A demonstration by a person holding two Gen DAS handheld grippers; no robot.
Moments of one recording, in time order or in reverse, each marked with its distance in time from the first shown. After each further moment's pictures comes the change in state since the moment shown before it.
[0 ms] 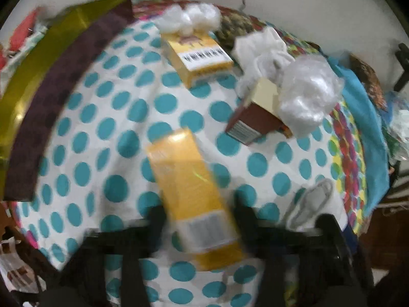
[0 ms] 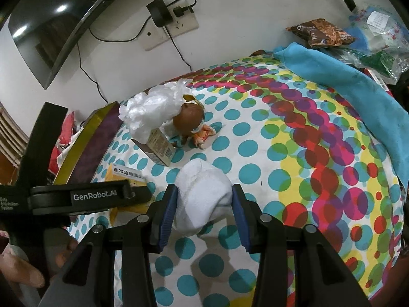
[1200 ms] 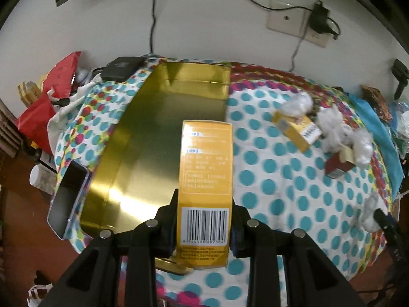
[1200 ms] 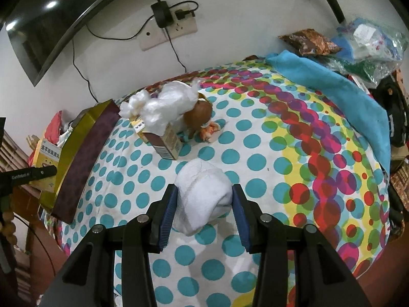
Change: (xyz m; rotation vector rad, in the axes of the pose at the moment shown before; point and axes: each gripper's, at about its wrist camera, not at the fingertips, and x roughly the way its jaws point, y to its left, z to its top) left arm -0.107 0.172 0.032 0.147 -0.266 0.152; right arm -0.017 0.044 -0.013 -0.002 -0.023 -0.131
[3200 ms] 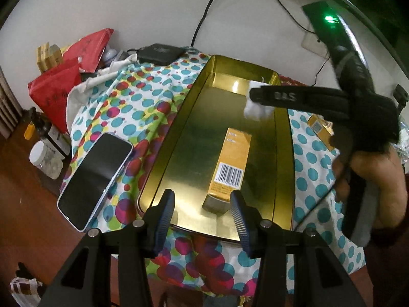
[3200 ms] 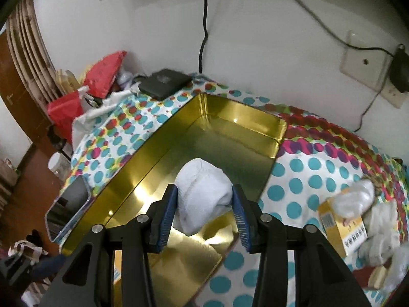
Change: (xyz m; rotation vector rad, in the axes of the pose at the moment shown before) left arm 0.000 0.109 -0.051 -0.103 -0.060 -0.074; right arm 0.158 0.323 0.075 -0.464 0.124 0.125
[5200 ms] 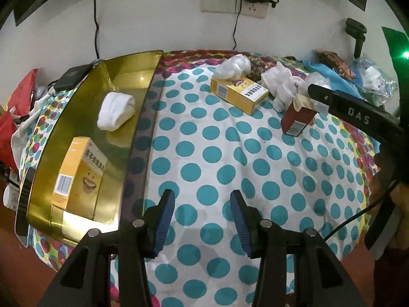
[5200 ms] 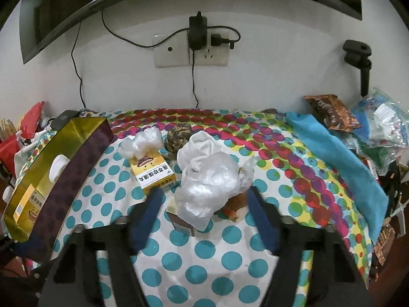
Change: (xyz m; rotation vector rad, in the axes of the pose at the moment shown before) left arm 0.026 -0.169 -0.022 0.282 0.030 -0.097; right arm -0.123 -0.186 -0.129 0.269 -0.193 -0.340
